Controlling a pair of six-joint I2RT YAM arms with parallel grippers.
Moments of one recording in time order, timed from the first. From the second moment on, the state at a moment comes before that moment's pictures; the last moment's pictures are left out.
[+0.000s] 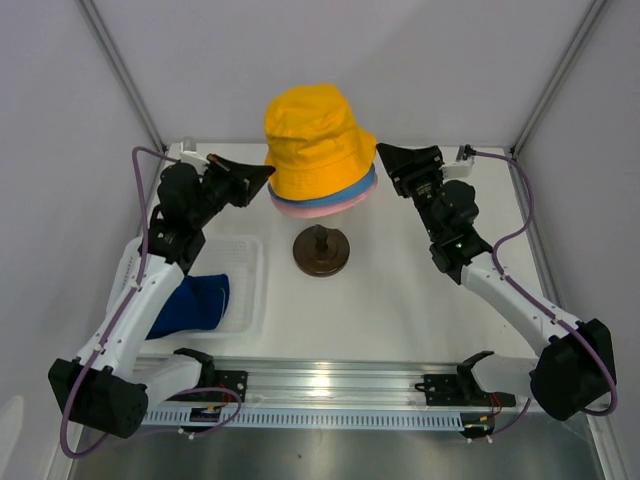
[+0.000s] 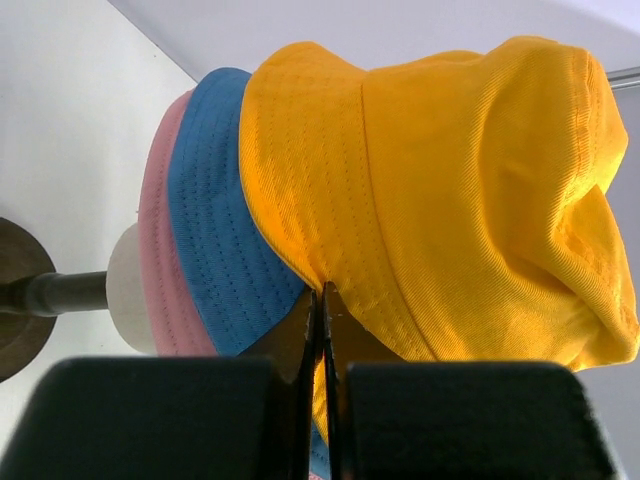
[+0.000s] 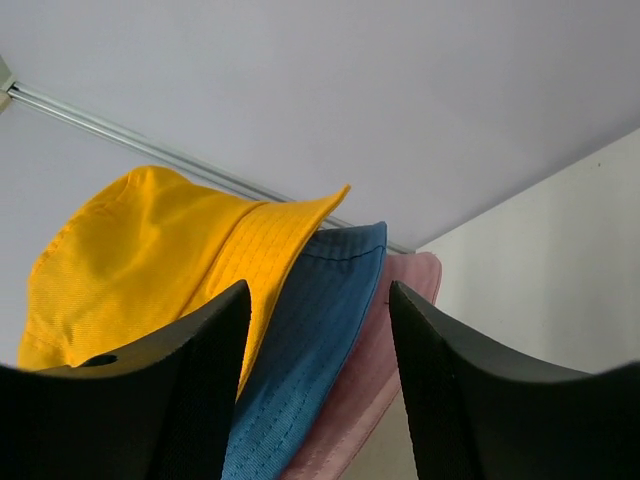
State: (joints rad) left arm -0.25 1.09 1.06 -0.07 0.27 -1.26; right arm 0.50 1.24 0.95 0.48 0.17 1.12
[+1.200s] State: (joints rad) left arm -0.23 1.28 1.29 -0.12 0.33 -1.12; right arm 0.46 1.35 1.00 0.58 -0.01 1.34
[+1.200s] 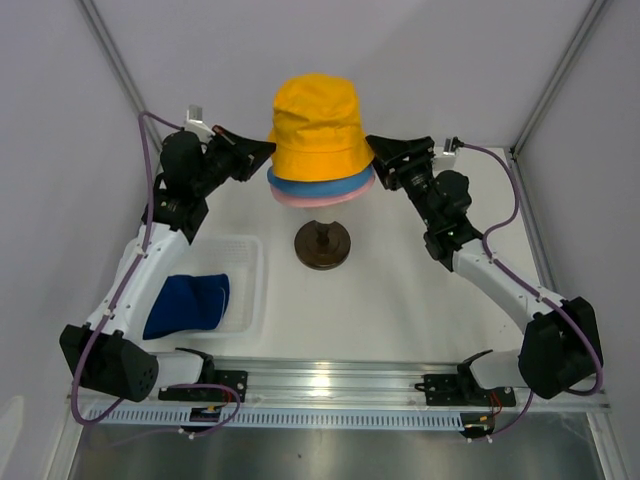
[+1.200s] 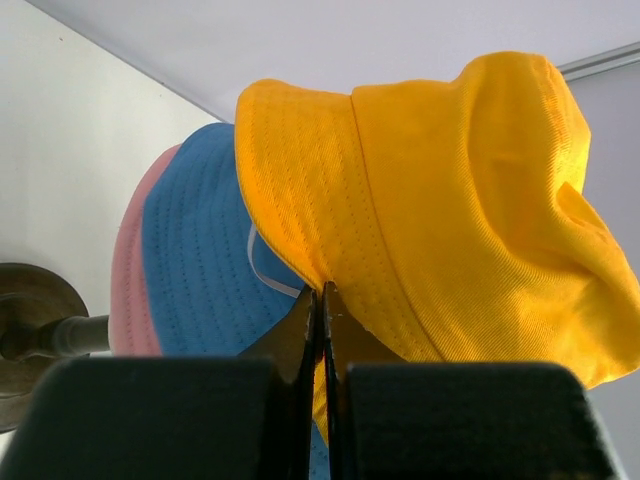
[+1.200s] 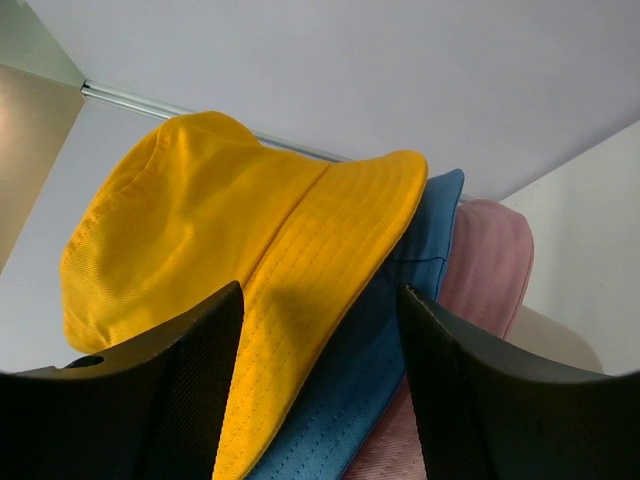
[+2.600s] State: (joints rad) left arm -0.24 1.21 1.19 -0.16 0.27 -0.94; right arm 0.44 1.38 1.00 0.60 -0.06 1.22
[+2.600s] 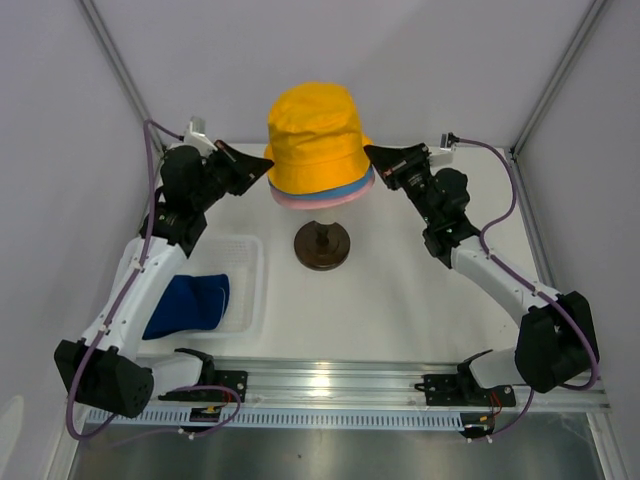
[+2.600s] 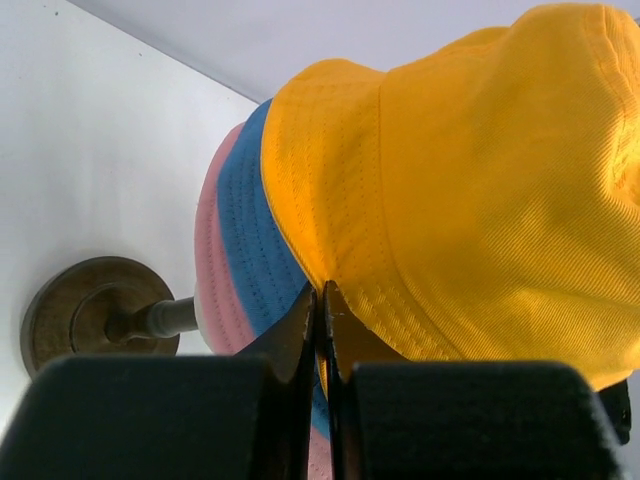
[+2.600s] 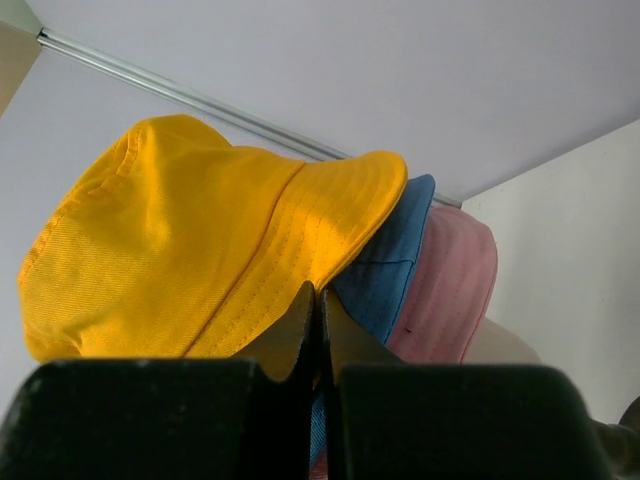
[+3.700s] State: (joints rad) left arm -0.32 0.81 1.00 -0.30 -0.01 -0.87; right arm 0.28 2.15 2.09 0.02 -0.77 0.90
